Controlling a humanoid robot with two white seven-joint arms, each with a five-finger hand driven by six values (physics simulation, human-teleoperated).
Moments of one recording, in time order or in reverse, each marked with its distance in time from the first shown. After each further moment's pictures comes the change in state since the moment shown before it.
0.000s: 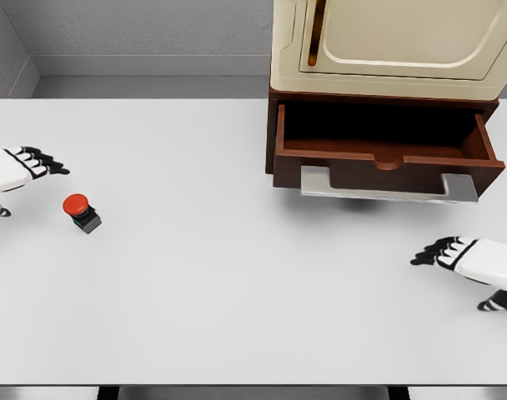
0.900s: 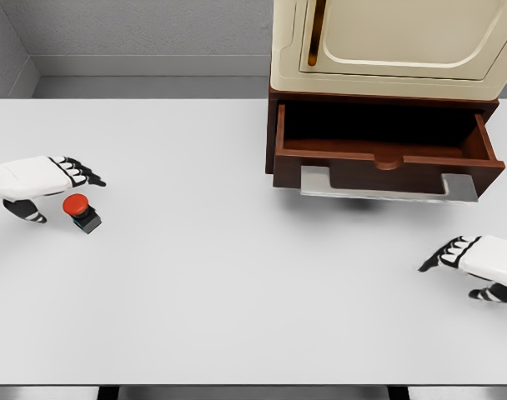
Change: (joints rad) left arm -0.054 -0.111 -0.020 -0.010 0.056 -0.001 -0.199; right arm 0.020 0.014 -0.052 0.003 -0.007 -0.001 0.000
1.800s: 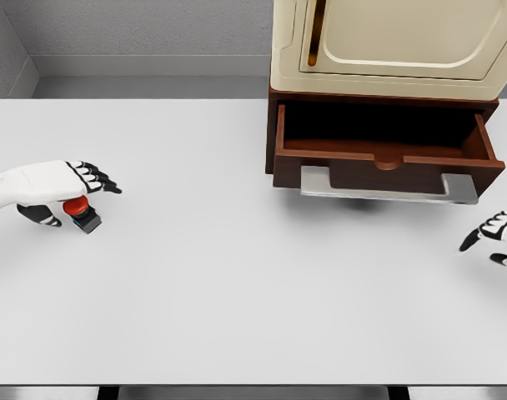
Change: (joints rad) left arm 0.000 0.014 -0.024 -0.092 0.010 0.000 0.004; right arm 0.089 0.032 -0.215 -0.004 -0.117 0.000 0.000
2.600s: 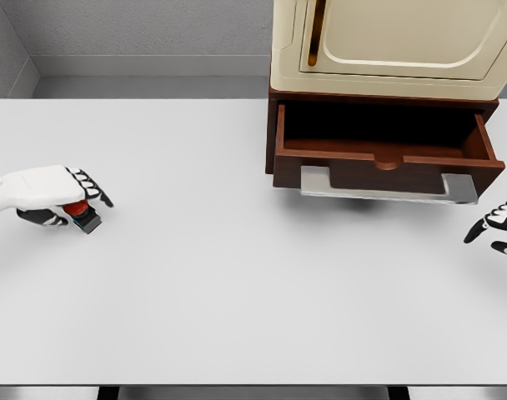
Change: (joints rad) left arm -0.011 0.019 -0.031 -0.007 0.014 0.000 -0.001; right arm -0.032 0.001 -0.001 -0.001 -0.052 0.000 0.000
